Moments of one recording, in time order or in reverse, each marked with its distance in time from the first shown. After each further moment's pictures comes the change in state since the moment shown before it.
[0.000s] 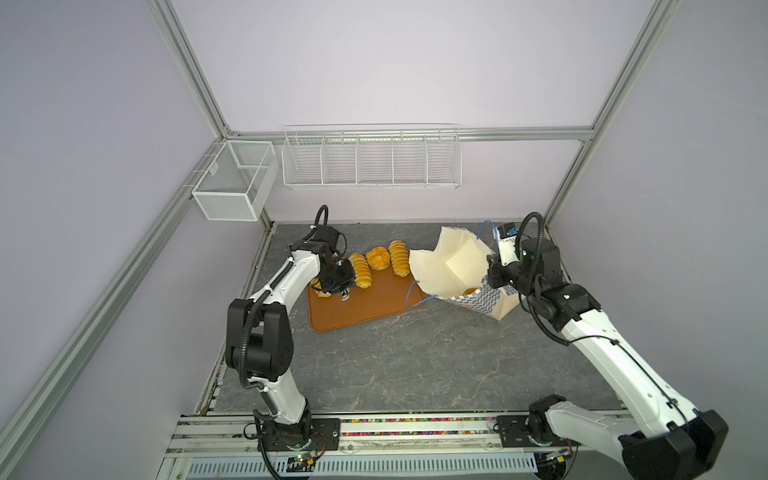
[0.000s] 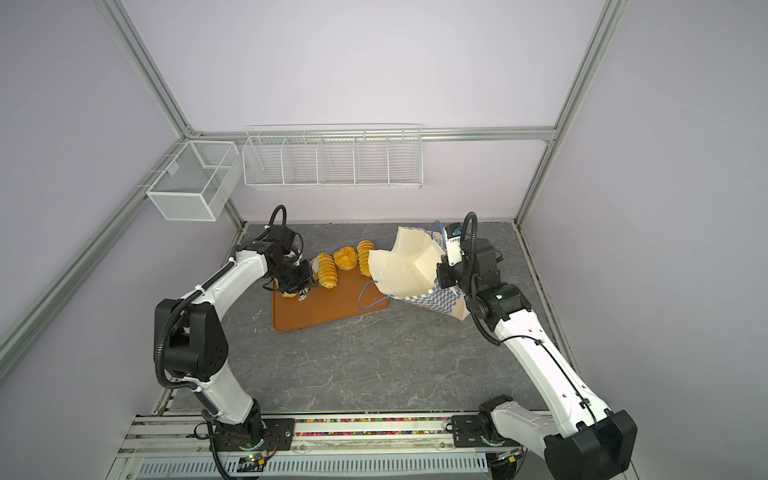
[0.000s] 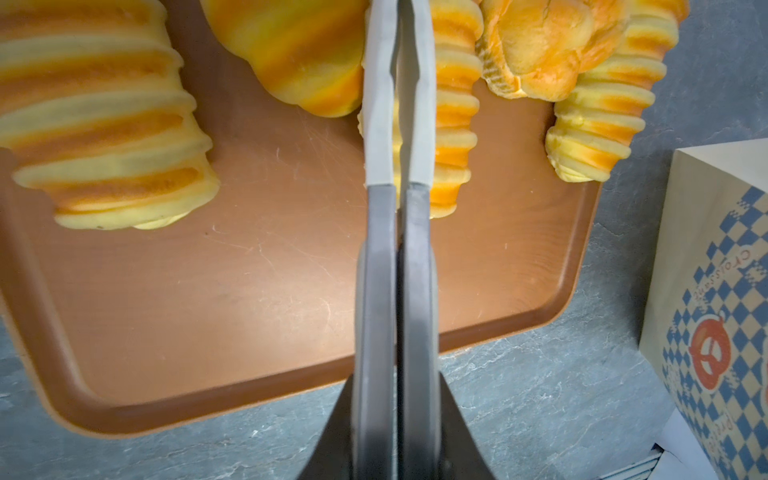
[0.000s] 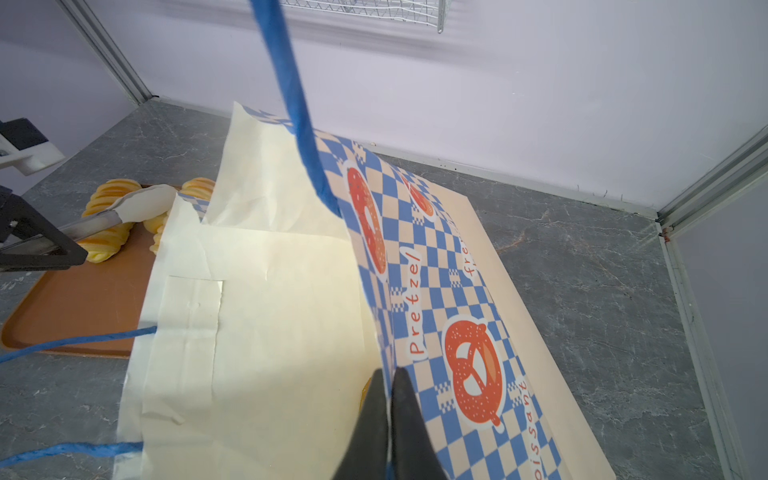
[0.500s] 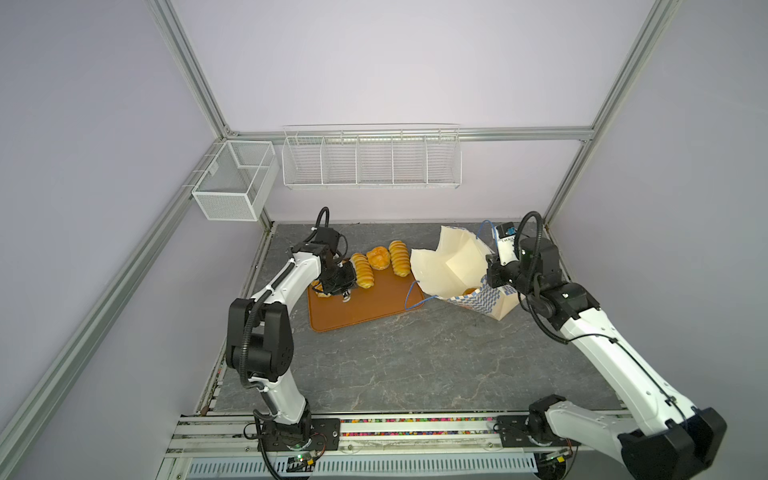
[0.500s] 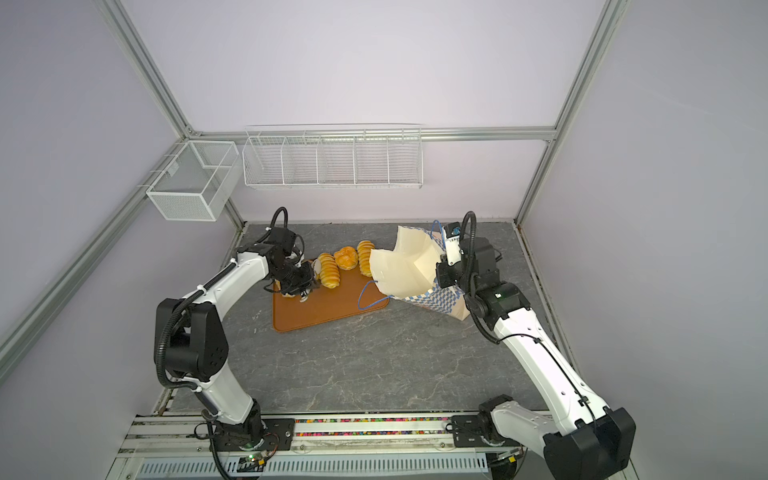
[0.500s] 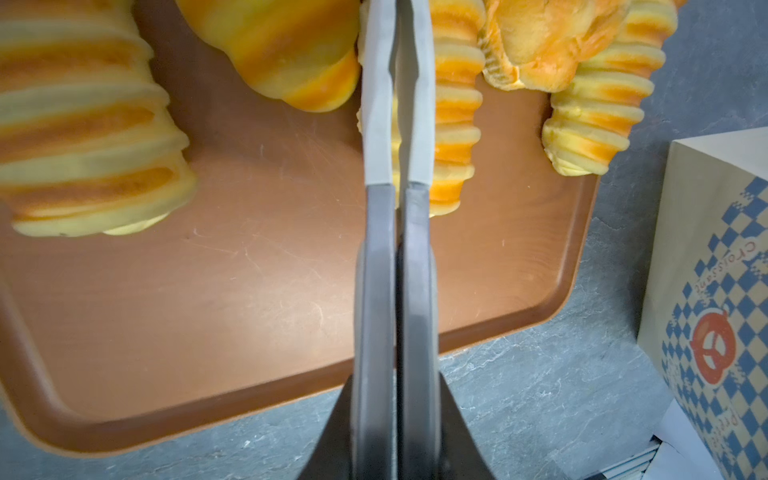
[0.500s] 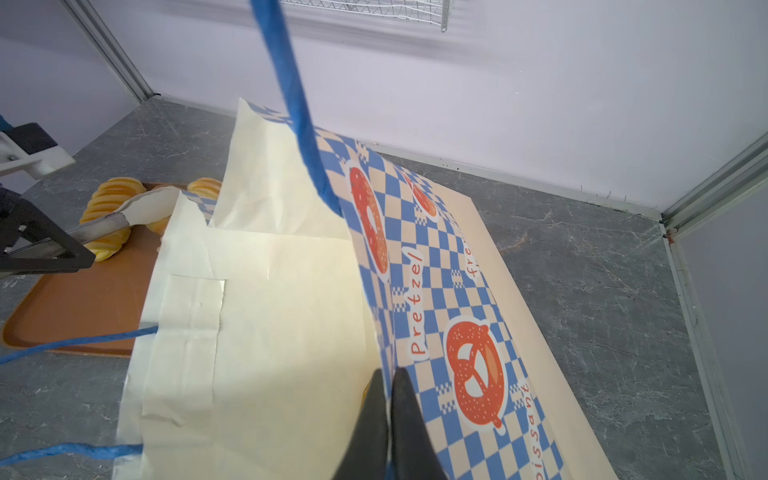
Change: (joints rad) left arm -0.017 0.000 -0.025 0.029 0.027 0.005; right arm 0.000 0.010 0.005 0.001 -0.009 -0.005
